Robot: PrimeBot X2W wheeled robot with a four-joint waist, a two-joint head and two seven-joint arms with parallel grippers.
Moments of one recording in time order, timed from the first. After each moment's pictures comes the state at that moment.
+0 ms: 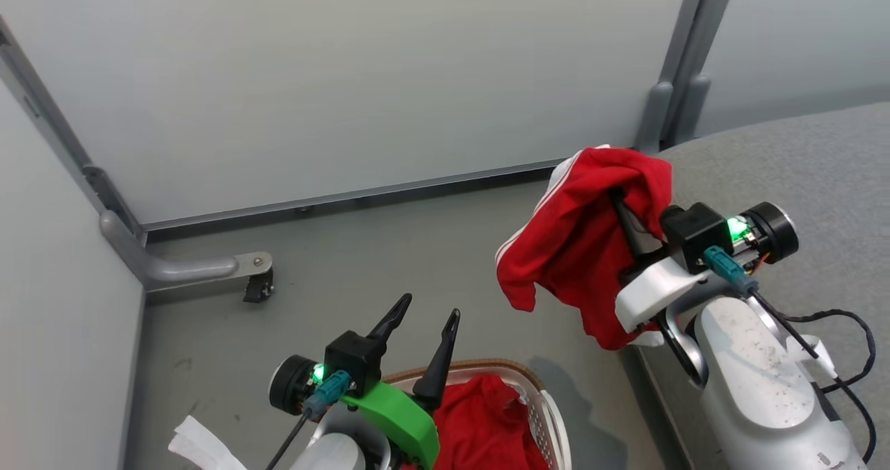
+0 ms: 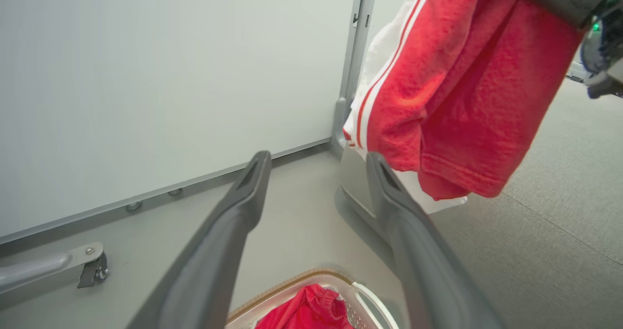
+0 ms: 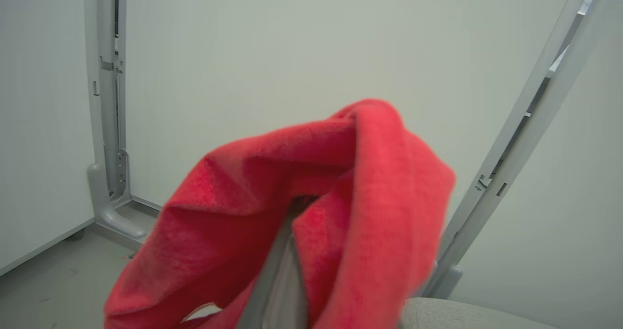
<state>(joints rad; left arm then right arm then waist) -0.28 0.10 -0.68 0.45 -0.47 -0.04 -0.26 -0.45 -0.09 0.20 0.38 -0.04 0.13 -0.26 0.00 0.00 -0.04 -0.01</state>
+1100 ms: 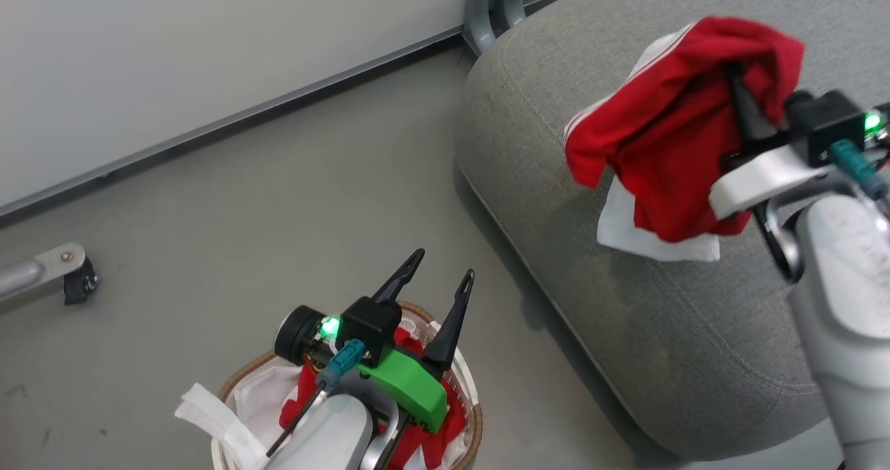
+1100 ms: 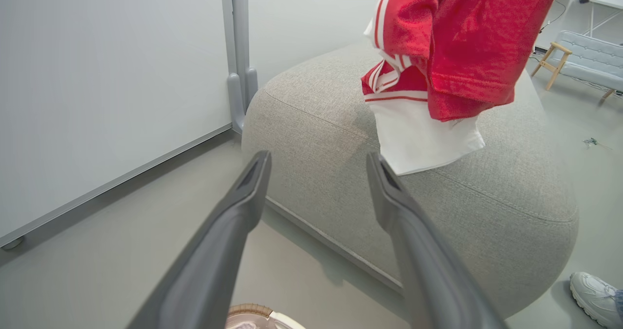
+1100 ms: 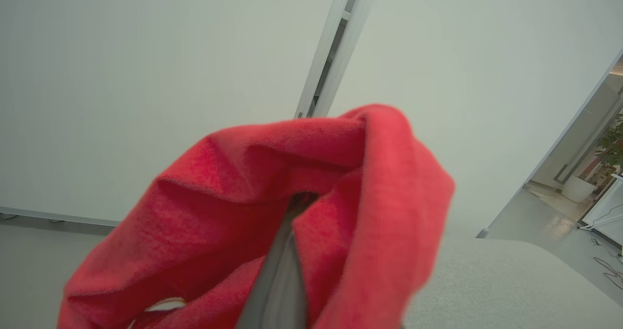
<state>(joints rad) -0.34 0.05 -0.61 0.43 -0.30 -0.11 -0.26 -0.62 -0.20 0.06 0.37 -0.03 0.13 -0.26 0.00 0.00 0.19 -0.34</state>
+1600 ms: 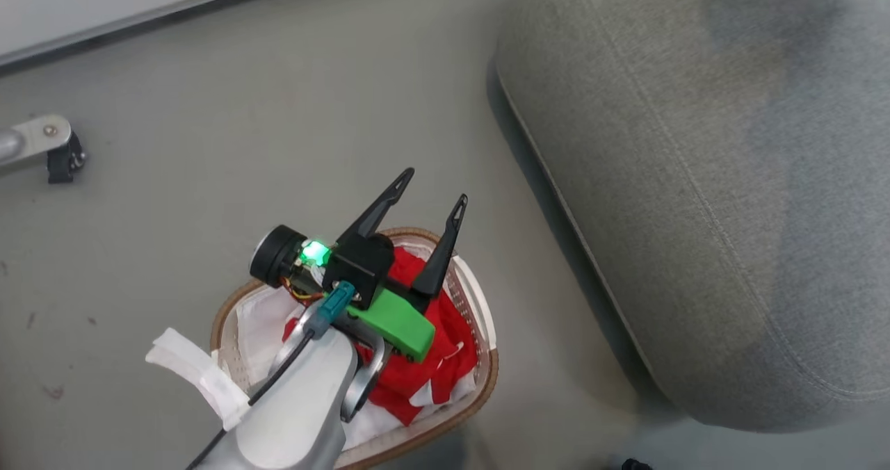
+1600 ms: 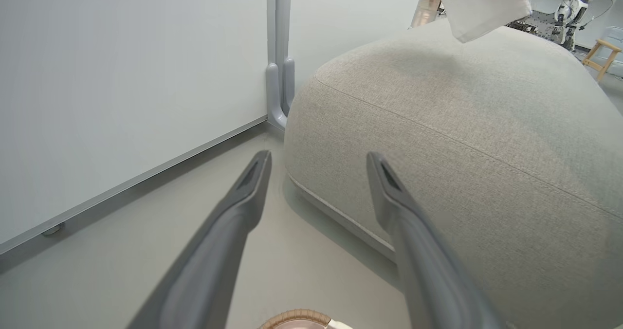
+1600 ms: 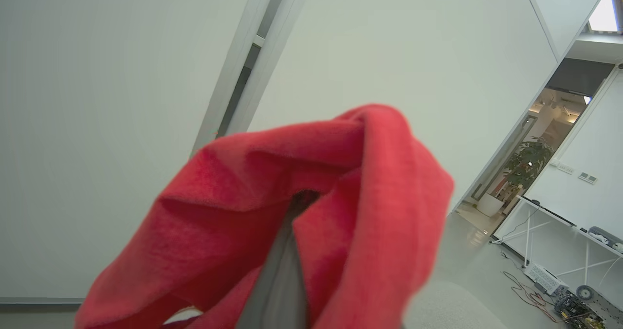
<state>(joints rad) -0.48 0.08 -0.59 0.39 -0.22 -0.11 -0.26 -1.12 -0.49 -0.06 0.60 0.03 0.13 -0.24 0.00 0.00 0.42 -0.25</state>
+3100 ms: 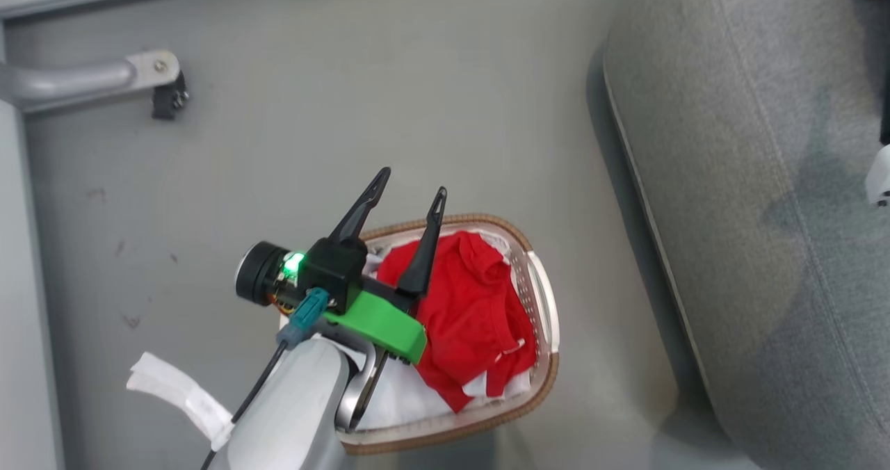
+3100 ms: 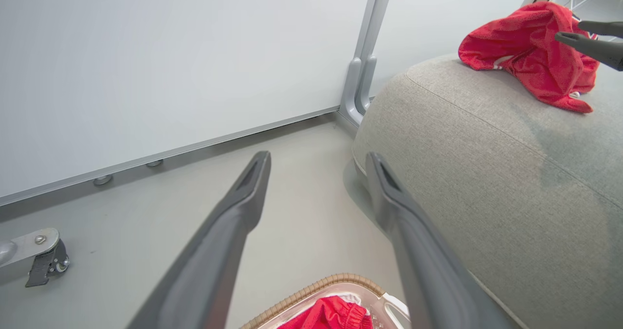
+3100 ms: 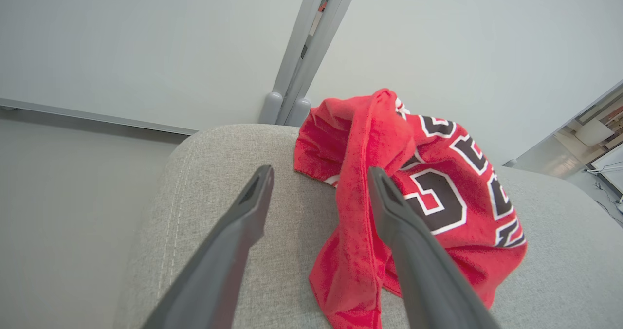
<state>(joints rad) -0.43 0.06 -0.51 0.33 -0.26 -0.08 -0.26 -0.70 -0.38 -0.19 0.64 -0.09 0.13 -0.26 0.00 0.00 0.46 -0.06</state>
